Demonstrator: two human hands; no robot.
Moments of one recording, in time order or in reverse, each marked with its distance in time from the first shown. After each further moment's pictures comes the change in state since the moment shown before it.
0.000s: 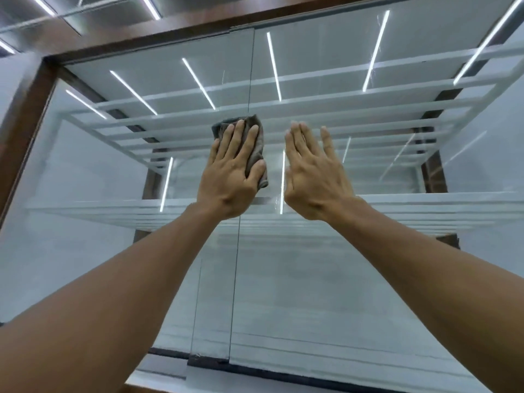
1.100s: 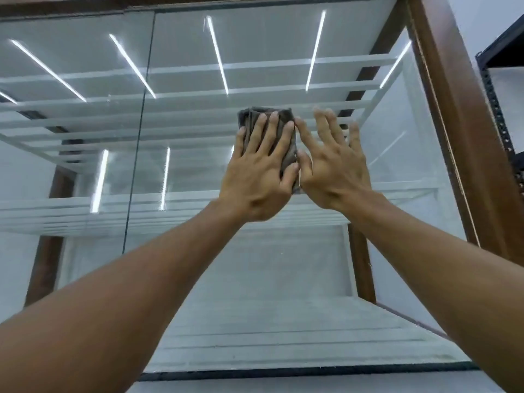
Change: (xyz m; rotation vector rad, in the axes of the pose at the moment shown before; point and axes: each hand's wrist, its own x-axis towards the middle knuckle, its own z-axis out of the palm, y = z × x) left_hand 0.019 0.203 0.058 0.024 -0.070 0.227; right_hand -0.085 0.168 -0.041 -0.029 0.080 0.241
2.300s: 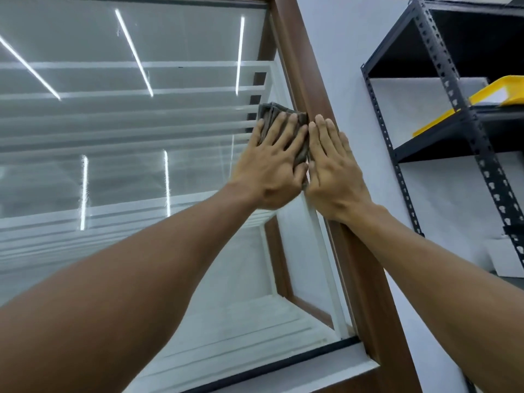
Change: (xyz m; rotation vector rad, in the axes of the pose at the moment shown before) left_hand 0.097 0.196 0.046 -0.001 -0.095 0.312; right_hand -0.076 0.187 -0.053 -0.011 0.077 0.098
